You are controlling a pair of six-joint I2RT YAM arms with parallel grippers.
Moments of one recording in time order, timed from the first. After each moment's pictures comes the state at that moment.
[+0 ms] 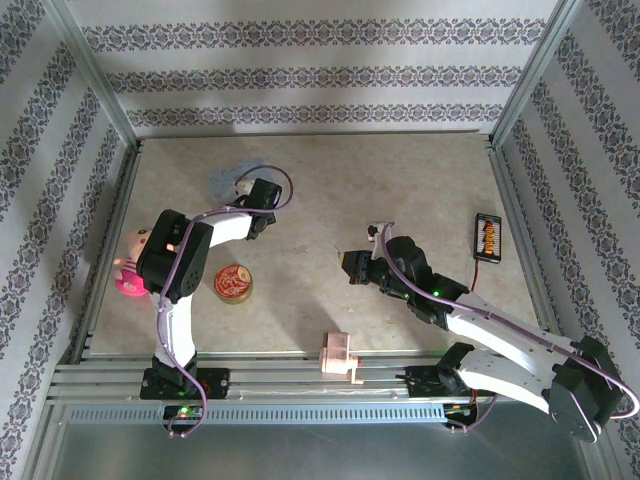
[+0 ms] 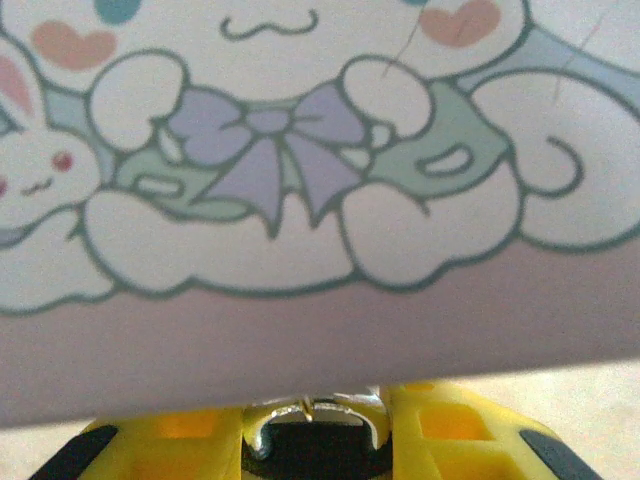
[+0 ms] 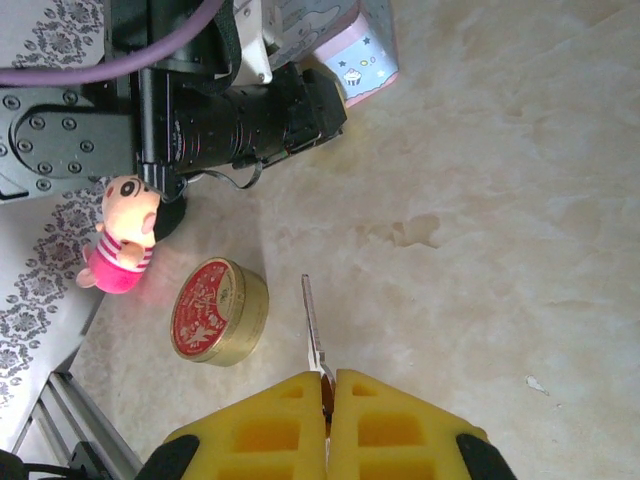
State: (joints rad) left arm -0.35 1.99 1.18 -0.14 -0.42 -0.62; right arm 0.73 0.99 0.55 0.00 -0.11 0.74
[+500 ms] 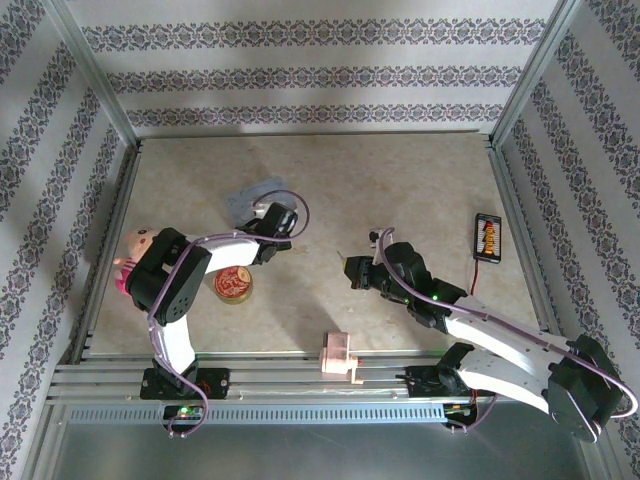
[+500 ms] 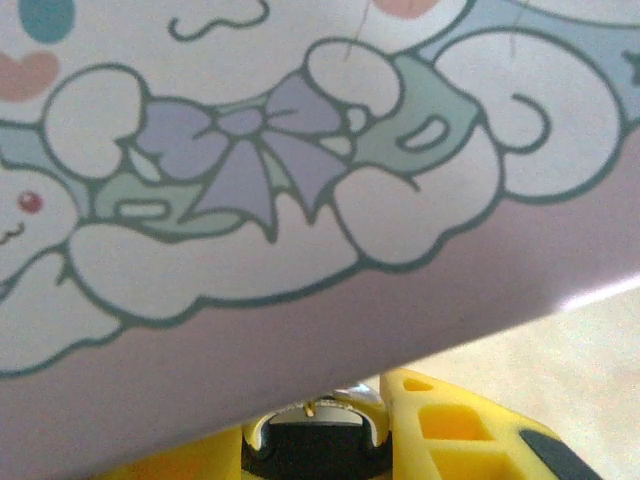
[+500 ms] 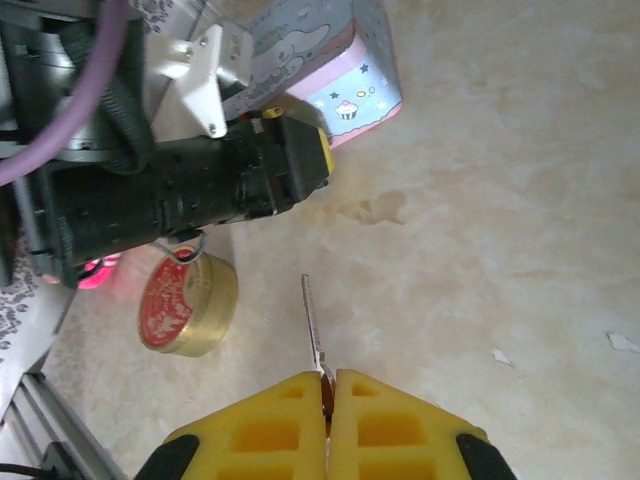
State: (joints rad) left arm -0.54 1.83 0.98 -0.11 -0.35 -0.64; right arm 0.73 0.99 0.48 0.02 -0.09 0.75
